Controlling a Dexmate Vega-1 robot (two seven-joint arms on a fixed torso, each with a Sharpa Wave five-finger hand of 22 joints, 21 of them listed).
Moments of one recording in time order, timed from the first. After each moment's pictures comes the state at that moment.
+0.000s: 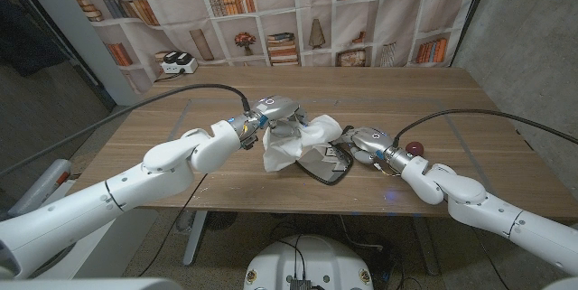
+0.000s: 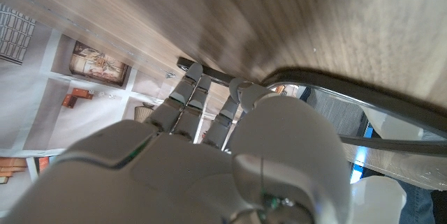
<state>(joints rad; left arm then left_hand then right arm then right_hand) 0.84 0.99 0.68 -2.14 0.61 0.06 0.04 1.36 0.10 0.07 -0.07 0.20 0.95 -0.06 0.62 0.33 1.07 -0.15 0.25 0.67 1.19 -0.20 0.21 0.37 0.98 -0.08 0.32 0.19 -0.95 -0.95 -0.73 -1.71 -0.84 0.00 -0.19 1.06 0.19 0.71 -0.06 0.26 0.61 -0.23 0.20 0.19 0.56 -0.22 0.24 0.18 0.42 -0.04 0.20 0.20 0.36 -0.04 0.45 0.20</state>
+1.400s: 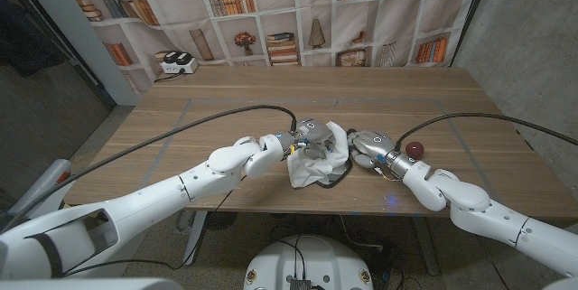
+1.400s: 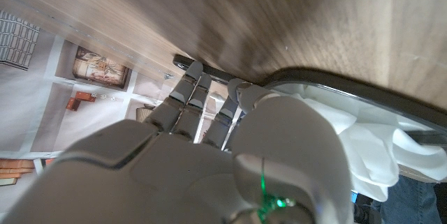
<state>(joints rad) 0.62 0.70 0.99 -1.79 0.90 -0.01 -0.04 1.35 0.09 0.05 -0.04 0.20 0.99 -0.08 0.62 0.23 1.11 -0.17 0.20 0.67 1.27 -0.21 0.43 0.76 0.89 -0.12 0.86 0.76 -1.00 -0.98 -0.71 -1.77 -0.82 -0.04 -0.20 1.04 0.20 0.73 -0.07 0.26 0.61 -0.23 0.20 0.17 0.58 -0.22 0.22 0.18 0.44 -0.04 0.20 0.20 0.37 -0.04 0.46 0.20</state>
